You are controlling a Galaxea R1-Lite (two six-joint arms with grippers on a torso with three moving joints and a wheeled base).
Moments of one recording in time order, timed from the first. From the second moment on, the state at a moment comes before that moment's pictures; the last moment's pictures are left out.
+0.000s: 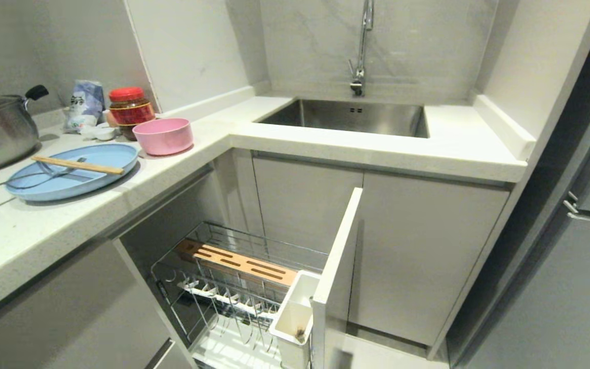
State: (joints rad) left arm 0.01 0.00 0.00 -0.01 -0.03 0.07; right arm 0.00 0.00 0.00 -0.08 0.00 0.02
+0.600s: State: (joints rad) left arm 0.00 0.00 0.00 -0.01 -0.03 0.07; right arm 0.00 0.00 0.00 -0.08 0.00 0.02
